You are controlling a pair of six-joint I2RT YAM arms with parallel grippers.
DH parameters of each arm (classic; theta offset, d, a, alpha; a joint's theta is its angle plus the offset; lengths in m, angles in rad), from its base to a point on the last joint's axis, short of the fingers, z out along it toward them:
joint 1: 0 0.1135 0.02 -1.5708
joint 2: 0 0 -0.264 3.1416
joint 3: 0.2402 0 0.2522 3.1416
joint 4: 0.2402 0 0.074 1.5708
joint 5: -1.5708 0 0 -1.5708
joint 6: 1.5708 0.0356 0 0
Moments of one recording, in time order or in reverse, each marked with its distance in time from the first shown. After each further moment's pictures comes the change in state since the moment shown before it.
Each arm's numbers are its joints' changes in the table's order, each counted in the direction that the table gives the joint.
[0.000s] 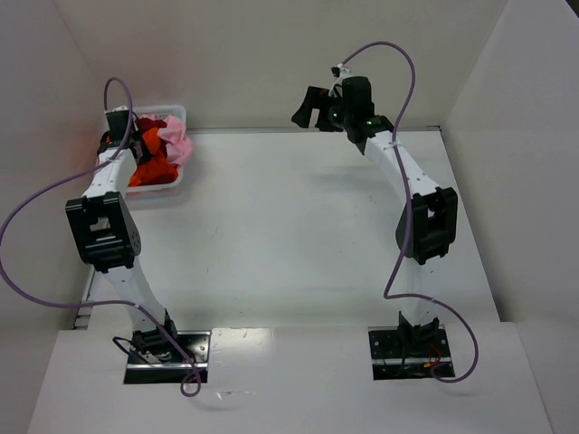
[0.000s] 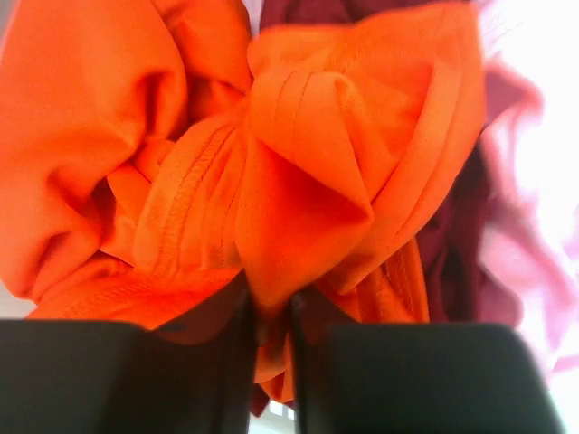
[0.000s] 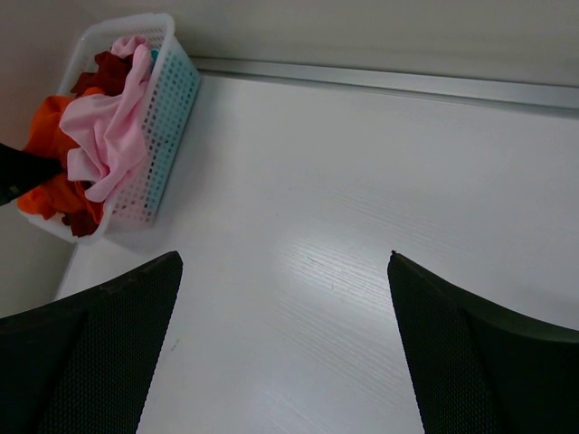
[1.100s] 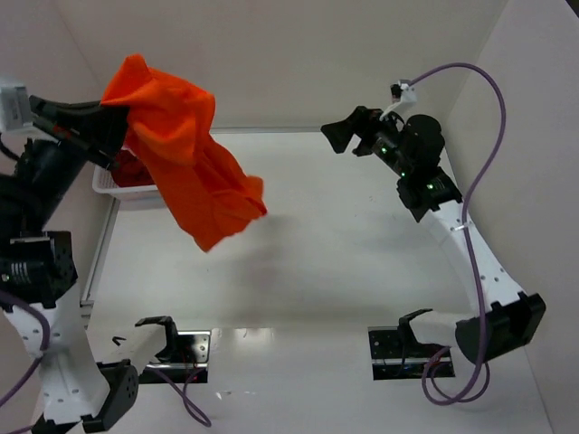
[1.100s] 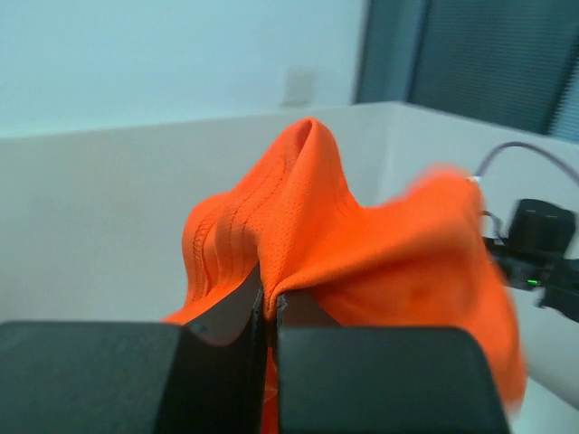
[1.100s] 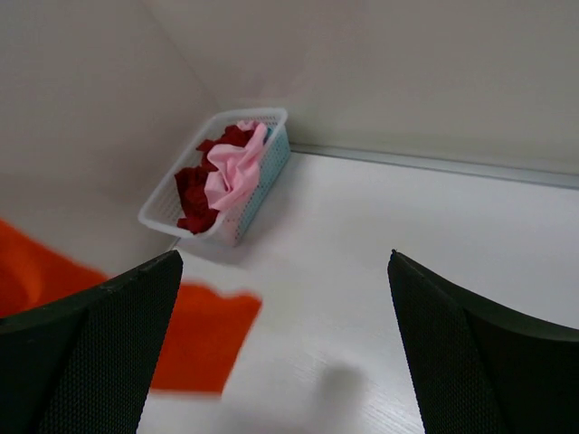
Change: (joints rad) left arm -0.114 -0.925 0.247 0.029 -0.752 -0.121; right arm 0.000 -0.747 -0.637 -0.240 -0.020 0.036
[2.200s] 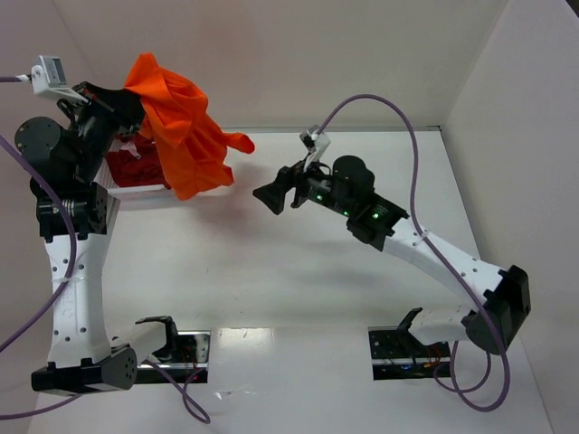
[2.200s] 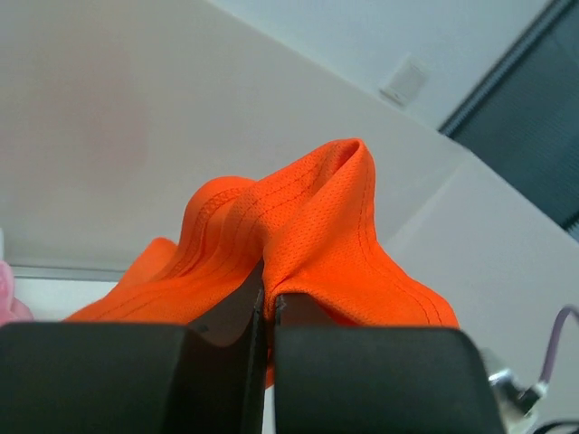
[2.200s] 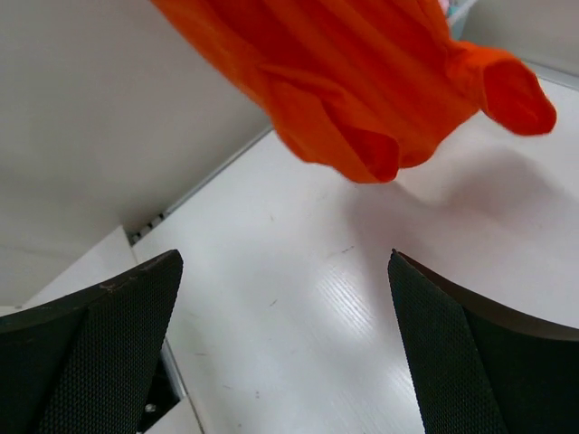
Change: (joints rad) left arm 0.000 0.062 -0.336 -0.257 0.172 -0.317; right arm 0.455 -0.014 -0.165 -0.123 -0.056 -0.080
